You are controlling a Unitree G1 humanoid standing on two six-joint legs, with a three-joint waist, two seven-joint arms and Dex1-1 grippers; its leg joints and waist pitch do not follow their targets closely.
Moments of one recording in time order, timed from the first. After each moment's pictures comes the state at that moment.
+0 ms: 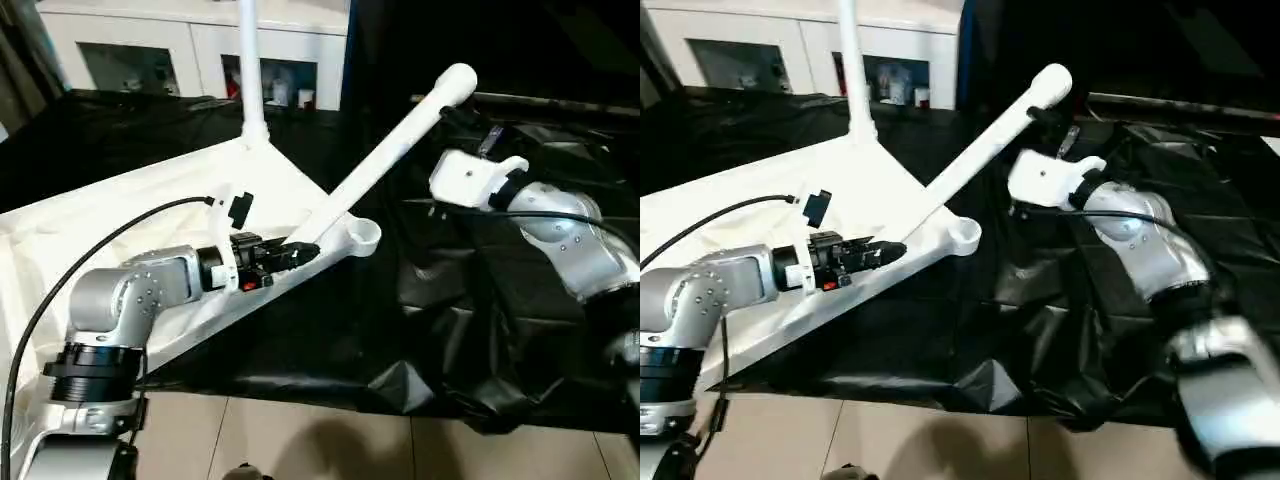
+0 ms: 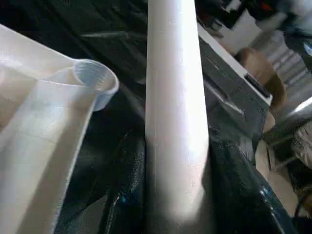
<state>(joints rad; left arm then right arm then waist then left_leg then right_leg) -0.53 0.38 0.04 0.08 -0.55 0.99 -0.82 -0.90 -0.64 0.37 0.85 -0.55 -0.55 0.13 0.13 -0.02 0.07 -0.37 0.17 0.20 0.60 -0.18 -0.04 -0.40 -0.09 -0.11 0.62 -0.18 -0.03</state>
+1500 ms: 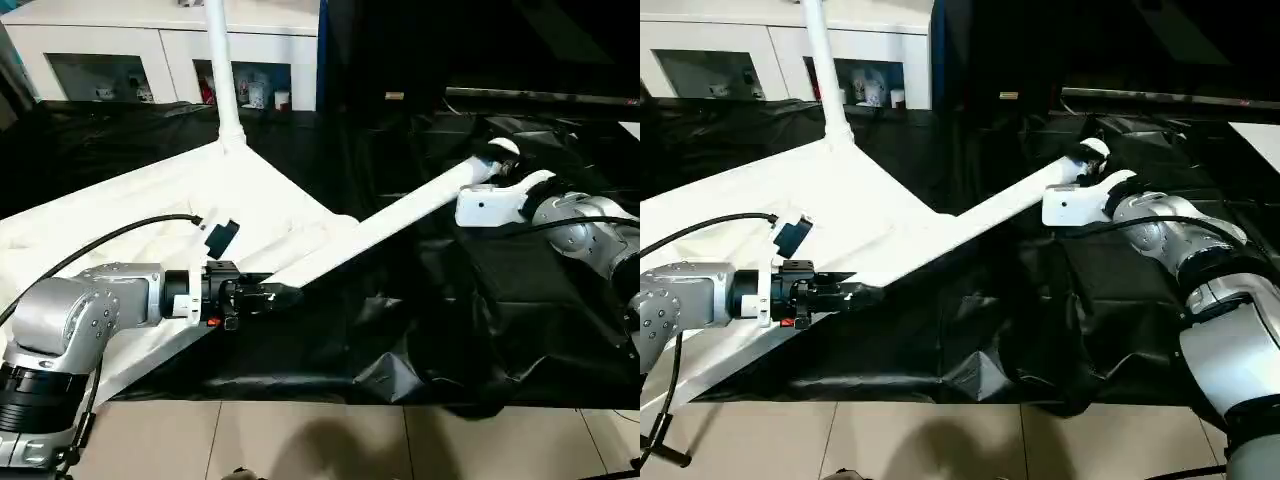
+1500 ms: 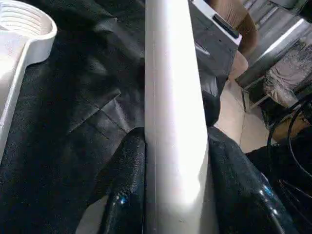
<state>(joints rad) -0.43 0.58 -0.03 -0.07 -0.63 1.05 -0.99 -1.05 -0.66 0.56 1.28 -0.81 -0.64 -0.10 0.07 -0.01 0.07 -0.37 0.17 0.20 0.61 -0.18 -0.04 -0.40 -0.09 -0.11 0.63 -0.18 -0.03</state>
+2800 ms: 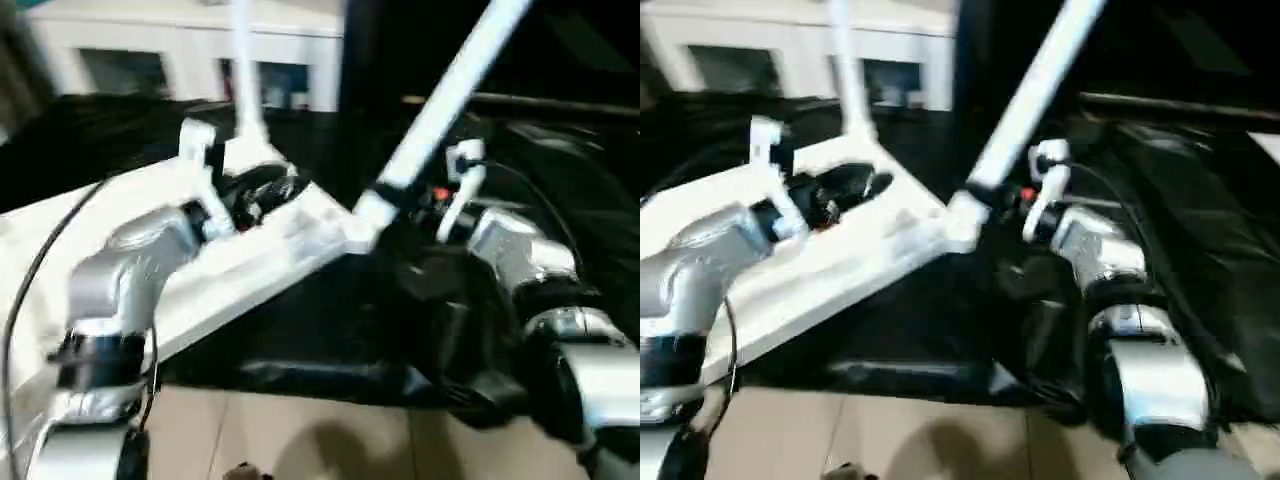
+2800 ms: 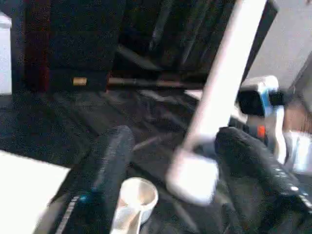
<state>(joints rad) -0.61 0.30 0.11 0.08 -0.53 0.63 -0.69 -0.86 -0.28 -0.12 0.88 0.41 0.40 1.11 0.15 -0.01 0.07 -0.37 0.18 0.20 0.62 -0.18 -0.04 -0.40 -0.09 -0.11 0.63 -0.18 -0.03</state>
